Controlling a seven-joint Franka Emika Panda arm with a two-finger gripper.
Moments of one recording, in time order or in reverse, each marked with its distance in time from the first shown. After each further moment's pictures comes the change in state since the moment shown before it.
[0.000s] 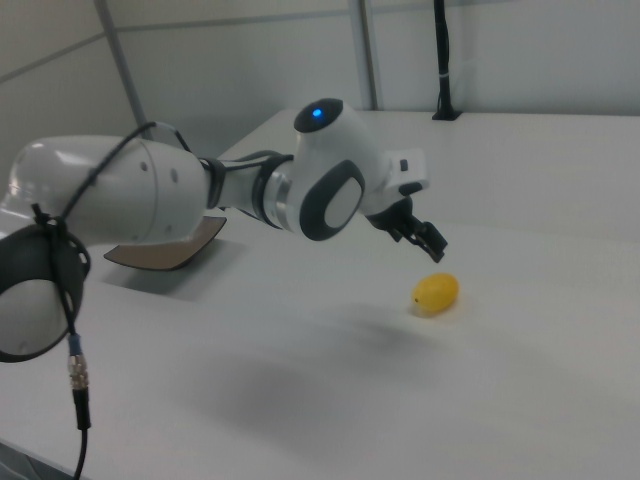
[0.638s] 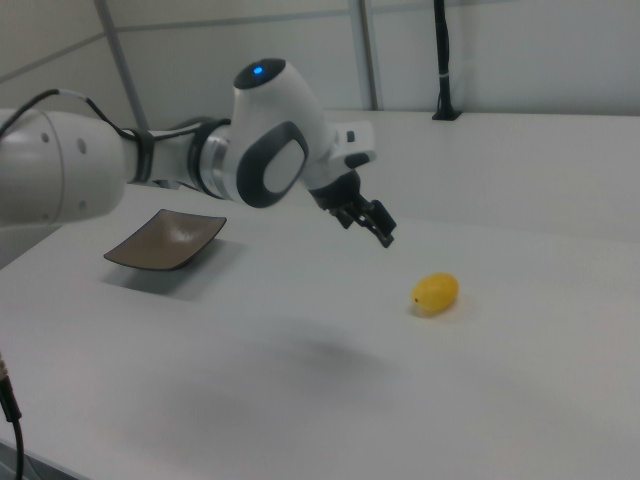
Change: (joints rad) arm 0.056 -0.242 0.001 -0.163 0.008 -0.159 0.000
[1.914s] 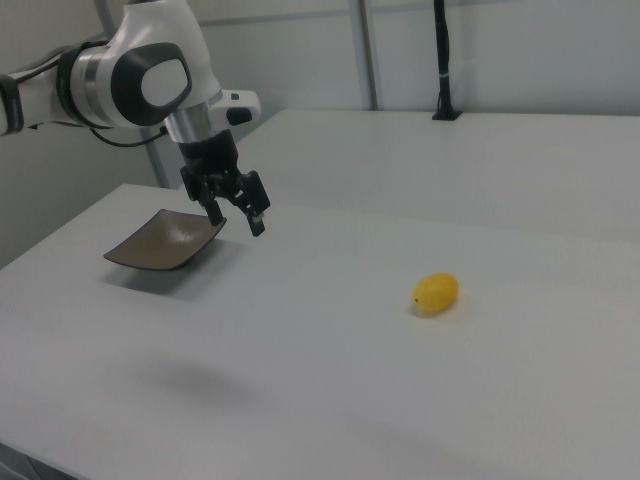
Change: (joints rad) arm 0.189 -0.223 0.031 0.016 0.000 -0.602 0.000
